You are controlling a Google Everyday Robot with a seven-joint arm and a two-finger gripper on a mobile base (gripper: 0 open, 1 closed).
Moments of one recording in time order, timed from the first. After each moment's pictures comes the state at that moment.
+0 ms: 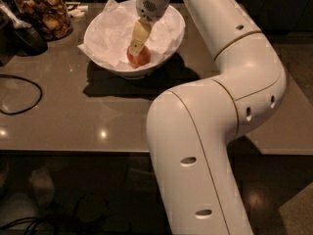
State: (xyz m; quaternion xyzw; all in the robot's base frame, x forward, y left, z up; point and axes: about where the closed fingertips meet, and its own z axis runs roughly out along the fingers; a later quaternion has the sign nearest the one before) arm 0.729 0.035 0.913 -0.61 0.77 0.10 0.16
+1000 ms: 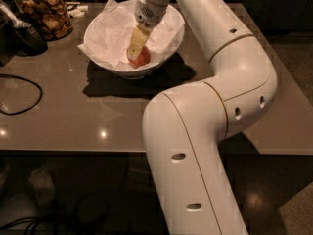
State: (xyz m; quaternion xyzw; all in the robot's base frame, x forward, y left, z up) arm 0.734 0.043 0.891 -0.60 0.78 0.11 0.15
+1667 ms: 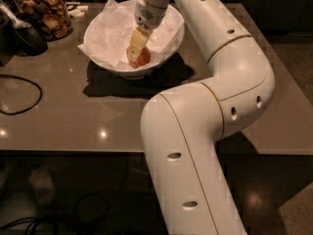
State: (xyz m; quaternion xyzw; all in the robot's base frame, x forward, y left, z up) arm 0.735 0.044 0.885 -0.60 0.78 0.12 0.14
